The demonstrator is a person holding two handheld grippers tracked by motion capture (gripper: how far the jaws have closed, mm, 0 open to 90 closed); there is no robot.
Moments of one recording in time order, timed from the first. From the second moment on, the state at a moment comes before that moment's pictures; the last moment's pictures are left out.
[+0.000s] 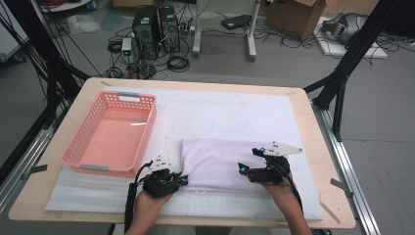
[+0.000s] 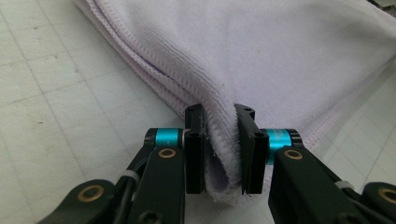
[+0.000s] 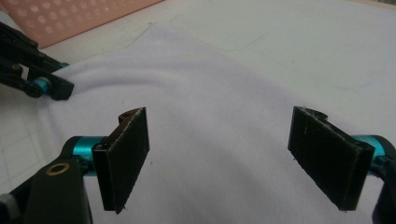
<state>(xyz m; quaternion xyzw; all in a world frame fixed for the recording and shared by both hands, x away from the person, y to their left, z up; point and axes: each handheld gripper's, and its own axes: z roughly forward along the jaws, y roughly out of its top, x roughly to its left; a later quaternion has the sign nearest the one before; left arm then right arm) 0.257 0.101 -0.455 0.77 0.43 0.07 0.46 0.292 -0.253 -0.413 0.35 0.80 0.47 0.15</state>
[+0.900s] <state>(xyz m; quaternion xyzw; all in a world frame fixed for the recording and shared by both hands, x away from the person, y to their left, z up) 0.259 0.103 -0.456 0.77 0.44 0.05 0.47 0.399 -0.139 -0.410 0.30 0.86 0.39 0.10</state>
